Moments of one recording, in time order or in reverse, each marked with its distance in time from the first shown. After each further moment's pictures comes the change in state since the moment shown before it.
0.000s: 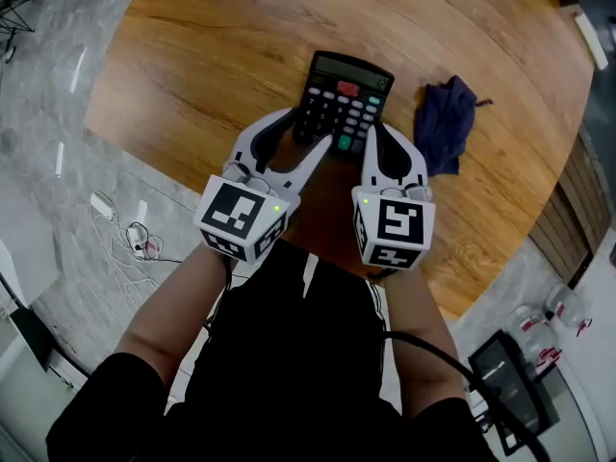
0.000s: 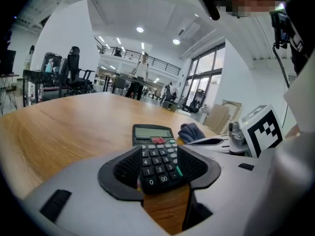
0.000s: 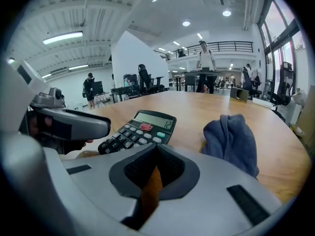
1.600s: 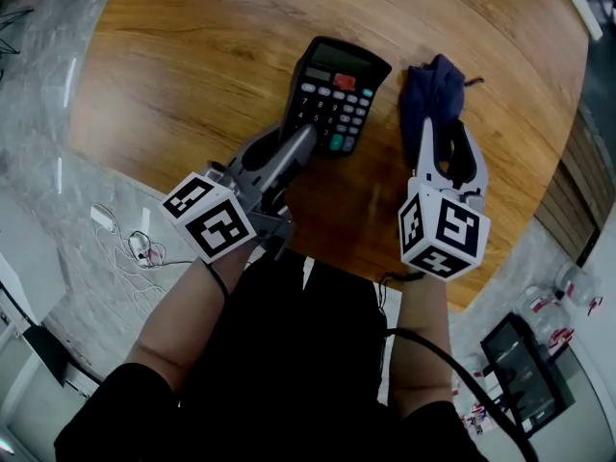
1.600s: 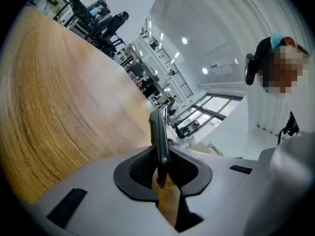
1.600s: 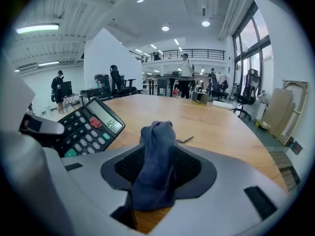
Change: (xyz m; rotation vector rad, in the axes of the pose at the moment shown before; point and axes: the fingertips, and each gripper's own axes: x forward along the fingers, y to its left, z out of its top) left arm 0.009 -0.018 0.000 -0.606 -0.088 -0.207; right arm -0.048 -0.115 -0.001 0.109 -0.015 -0.322
